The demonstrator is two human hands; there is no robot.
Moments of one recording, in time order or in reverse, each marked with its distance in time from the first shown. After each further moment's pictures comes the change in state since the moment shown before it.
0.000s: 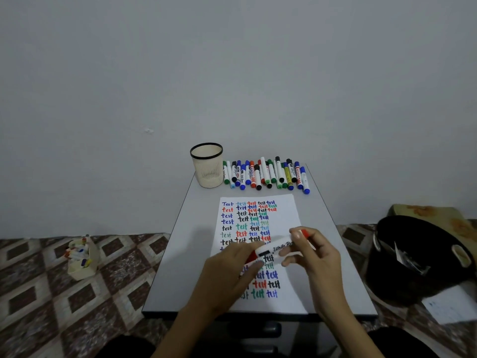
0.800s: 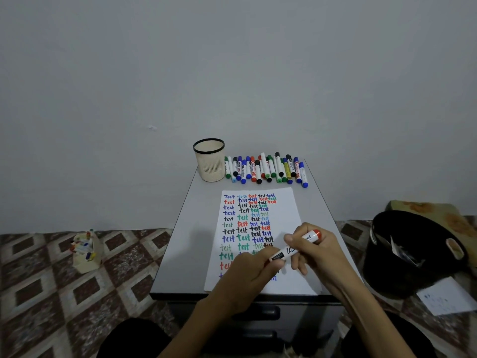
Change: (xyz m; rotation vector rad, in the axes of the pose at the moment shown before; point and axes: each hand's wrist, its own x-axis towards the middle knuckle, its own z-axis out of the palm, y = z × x) left_hand -0.009 0.039 0.009 -0.439 -0.153 -0.065; right_hand -0.001 -0.019 -0.019 -0.035 -0.274 0.180
